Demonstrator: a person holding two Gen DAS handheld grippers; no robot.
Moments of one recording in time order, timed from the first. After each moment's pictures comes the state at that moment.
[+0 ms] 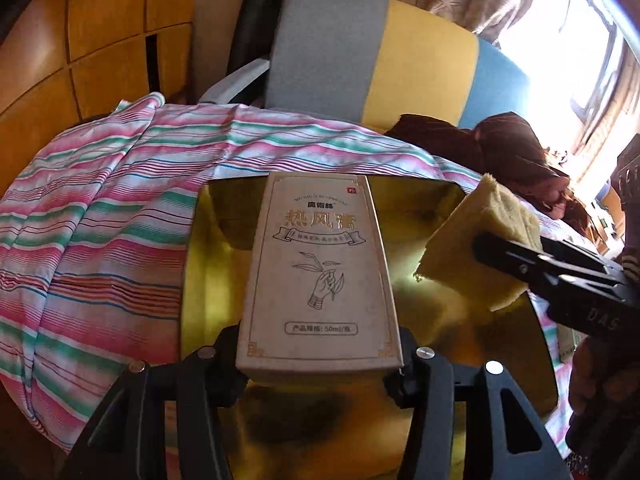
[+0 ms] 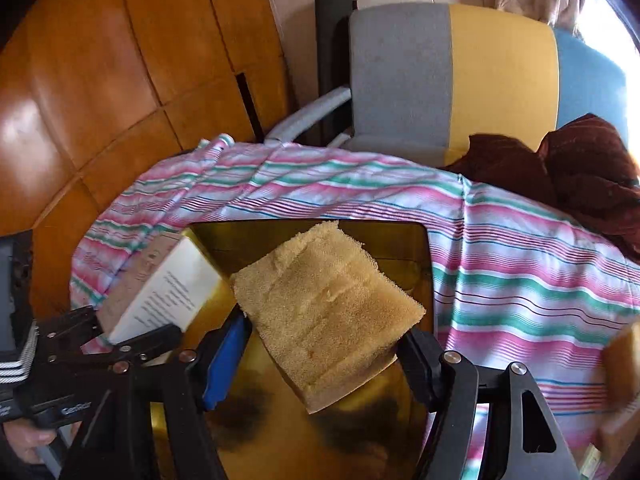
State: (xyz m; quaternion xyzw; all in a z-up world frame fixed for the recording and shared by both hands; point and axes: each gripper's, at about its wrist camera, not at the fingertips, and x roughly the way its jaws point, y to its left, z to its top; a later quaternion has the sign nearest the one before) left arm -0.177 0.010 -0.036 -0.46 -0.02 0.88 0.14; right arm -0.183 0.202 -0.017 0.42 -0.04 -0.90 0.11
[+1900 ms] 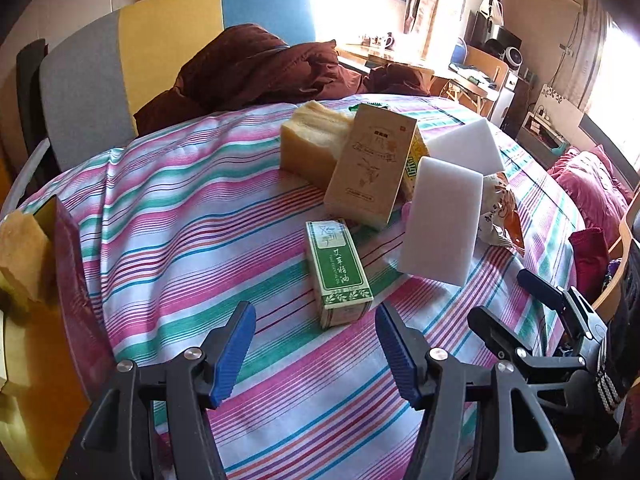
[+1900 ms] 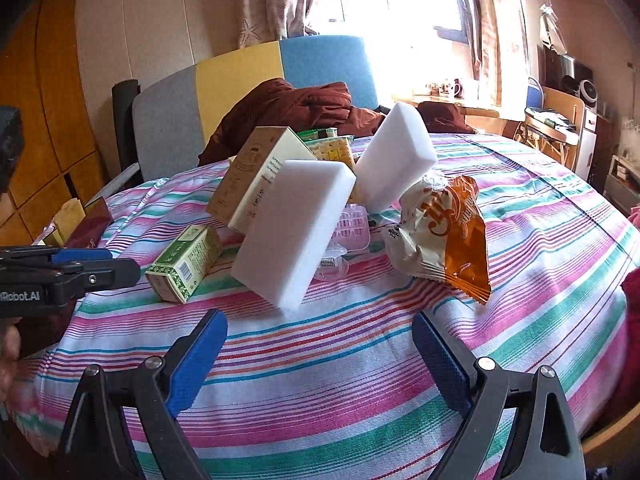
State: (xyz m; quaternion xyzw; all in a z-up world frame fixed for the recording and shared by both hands) left arm -0.024 0.326 -0.047 -0.43 0.16 0.80 0.39; right arm 0.119 0.452 -0.076 0.30 -0.13 -0.92 -0.21
